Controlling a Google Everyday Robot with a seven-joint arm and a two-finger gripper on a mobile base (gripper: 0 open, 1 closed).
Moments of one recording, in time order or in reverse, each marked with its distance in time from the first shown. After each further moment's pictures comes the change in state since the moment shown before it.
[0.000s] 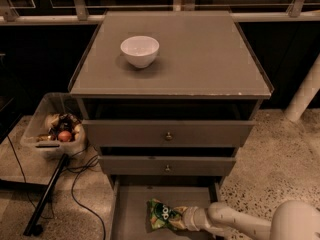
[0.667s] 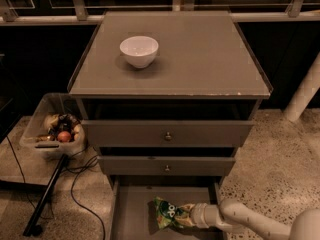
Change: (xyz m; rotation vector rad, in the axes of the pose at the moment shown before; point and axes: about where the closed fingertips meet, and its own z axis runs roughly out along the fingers) arm -0.020 -0.003 -0.047 -0.052 -0.070 -0.014
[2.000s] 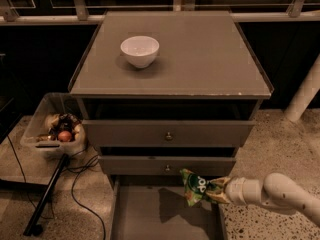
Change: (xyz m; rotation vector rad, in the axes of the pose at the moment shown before) arm -0.110 -0.035 -0.206 0.152 0.035 -0.140
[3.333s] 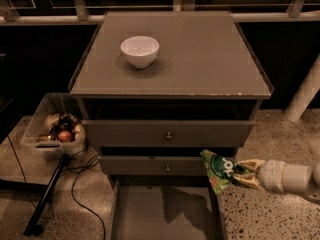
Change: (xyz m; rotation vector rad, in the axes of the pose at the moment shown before) arm -0.091 -0.033 -0.155 0.155 -0.002 -0.129
